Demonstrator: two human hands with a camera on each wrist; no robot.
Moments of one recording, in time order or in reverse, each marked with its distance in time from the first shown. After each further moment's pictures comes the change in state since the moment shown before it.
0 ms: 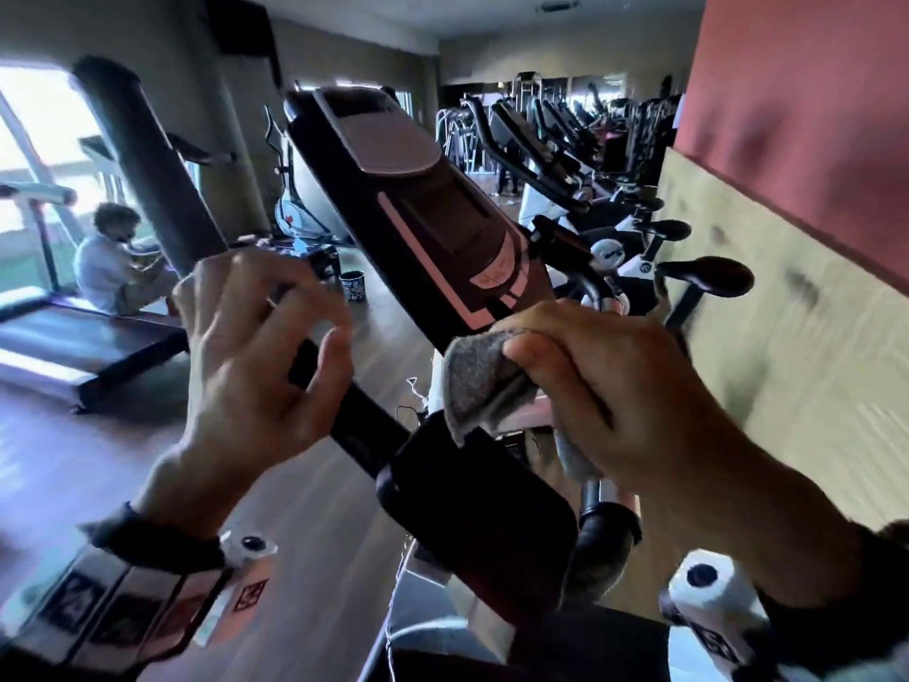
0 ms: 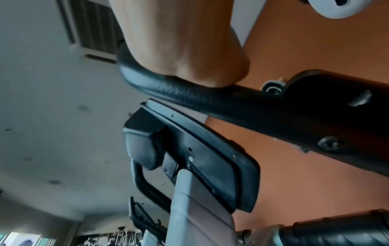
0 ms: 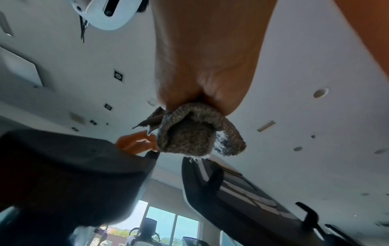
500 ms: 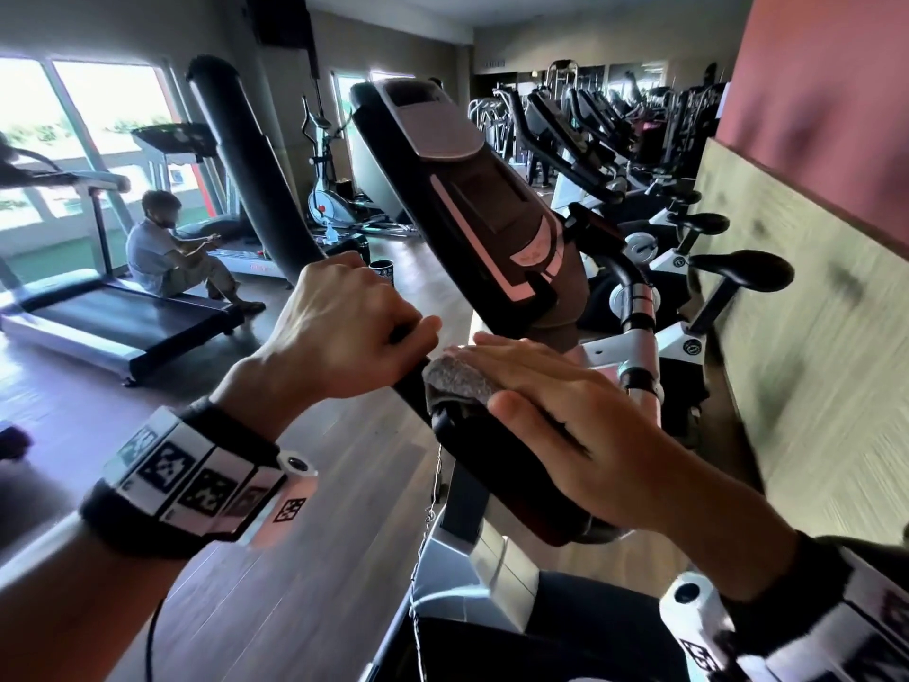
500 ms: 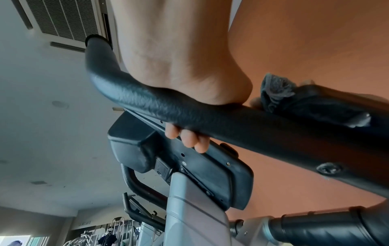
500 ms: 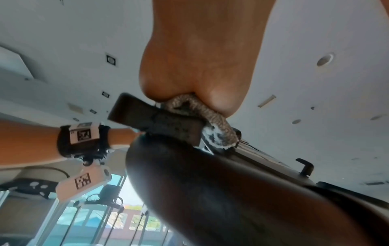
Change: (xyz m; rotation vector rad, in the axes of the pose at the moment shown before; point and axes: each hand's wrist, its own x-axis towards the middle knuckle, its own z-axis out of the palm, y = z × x) left_hand 0.017 -0.011 -0.003 0.248 -0.499 0.249; right_hand -0.036 -0.007 0.042 0.165 -0.296 0.089
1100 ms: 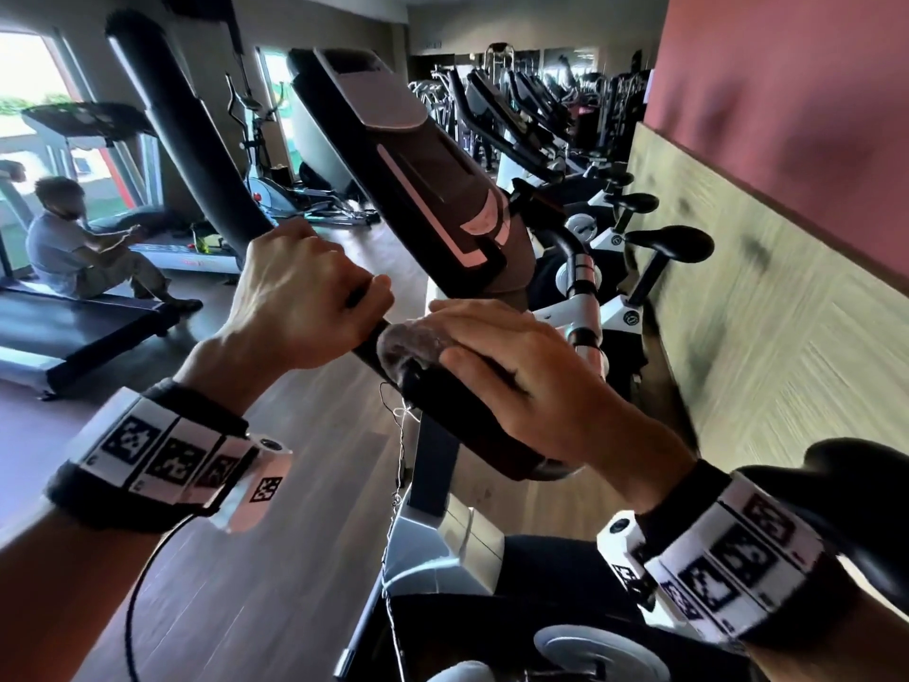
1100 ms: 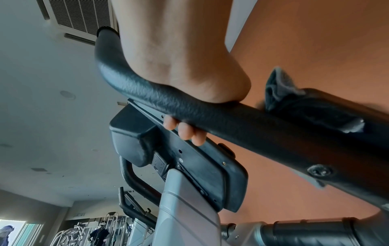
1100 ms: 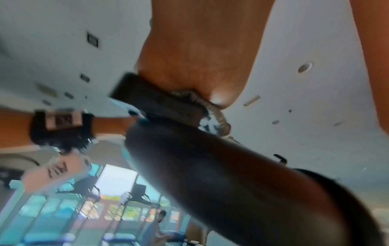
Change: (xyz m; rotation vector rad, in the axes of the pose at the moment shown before) left_hand -0.005 -0.002 0.014 -0.031 0.158 0.024; right_hand 0.001 -0.003 0.013 -0.064 0.127 -0.021
